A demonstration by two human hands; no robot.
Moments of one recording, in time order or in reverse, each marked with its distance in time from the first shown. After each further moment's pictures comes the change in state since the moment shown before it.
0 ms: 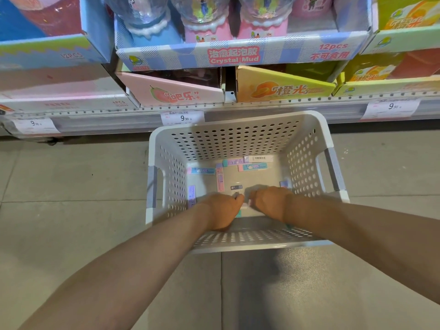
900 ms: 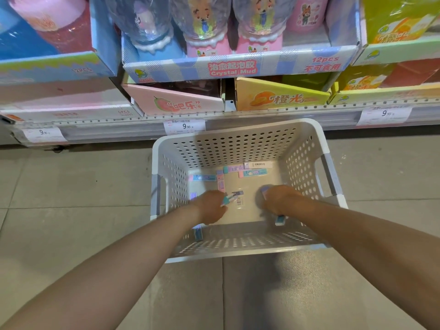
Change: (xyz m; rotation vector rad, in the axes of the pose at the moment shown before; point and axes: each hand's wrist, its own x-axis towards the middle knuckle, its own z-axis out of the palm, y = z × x) left_hand -0.019 -0.016 -0.022 -0.703 -0.050 -0.342; right_hand -0.016 0.021 0.000 0.453 0.094 0.213
